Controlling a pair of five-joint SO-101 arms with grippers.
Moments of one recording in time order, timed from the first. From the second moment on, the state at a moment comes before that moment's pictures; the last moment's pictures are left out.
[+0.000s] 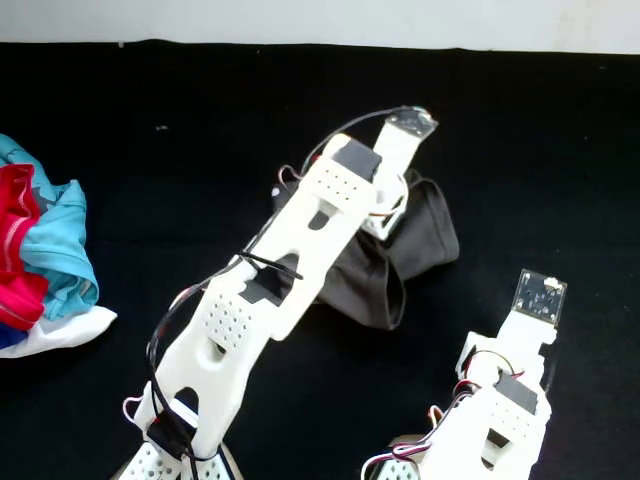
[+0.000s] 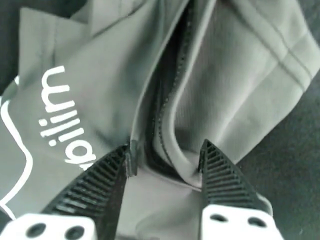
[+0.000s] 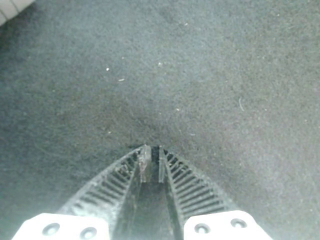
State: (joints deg) left arm 28.4 49.8 -52.4 81.5 -10.6; right arm 28.6 -61.8 93.8 35.1 12.8
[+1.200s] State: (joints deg) left arm 28.8 50.9 -69.1 70.2 -10.4; right arm 28.6 -61.8 93.8 35.1 12.8
